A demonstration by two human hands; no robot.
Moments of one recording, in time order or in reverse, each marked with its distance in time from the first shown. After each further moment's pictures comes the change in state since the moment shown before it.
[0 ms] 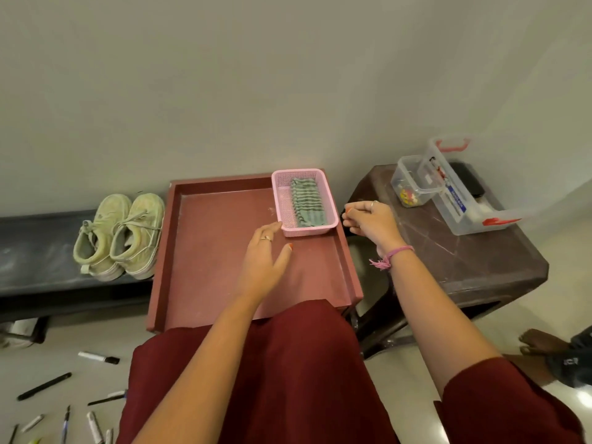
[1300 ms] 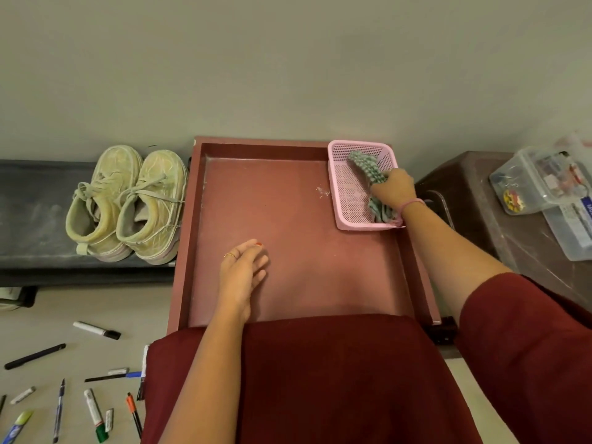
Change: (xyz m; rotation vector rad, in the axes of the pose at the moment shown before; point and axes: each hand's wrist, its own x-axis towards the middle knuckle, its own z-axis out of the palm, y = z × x) left_hand 0.023 -0.142 -0.037 -0.949 0.273 -0.869; right_hand 0.151 0.030 0.120 -0.870 0.046 -0.086
